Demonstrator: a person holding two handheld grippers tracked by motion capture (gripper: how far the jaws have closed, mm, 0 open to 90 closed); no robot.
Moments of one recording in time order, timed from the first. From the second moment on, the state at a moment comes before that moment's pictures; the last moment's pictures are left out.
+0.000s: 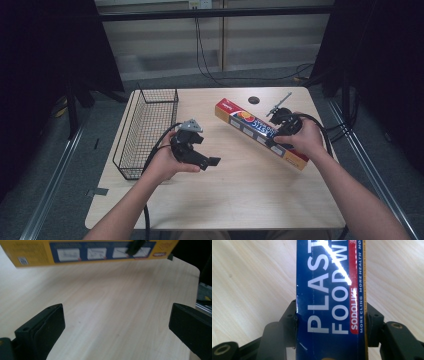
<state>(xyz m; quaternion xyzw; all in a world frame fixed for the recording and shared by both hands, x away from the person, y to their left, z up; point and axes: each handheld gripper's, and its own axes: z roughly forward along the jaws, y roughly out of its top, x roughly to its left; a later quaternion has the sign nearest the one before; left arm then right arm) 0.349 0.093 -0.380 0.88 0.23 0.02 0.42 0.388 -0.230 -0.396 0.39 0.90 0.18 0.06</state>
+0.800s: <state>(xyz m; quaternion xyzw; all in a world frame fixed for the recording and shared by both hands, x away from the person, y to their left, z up) 0.377 0.059 -0.341 0.91 0.14 0.06 0.38 0.362 -0.198 -0.375 0.31 0.93 0.20 0.04</state>
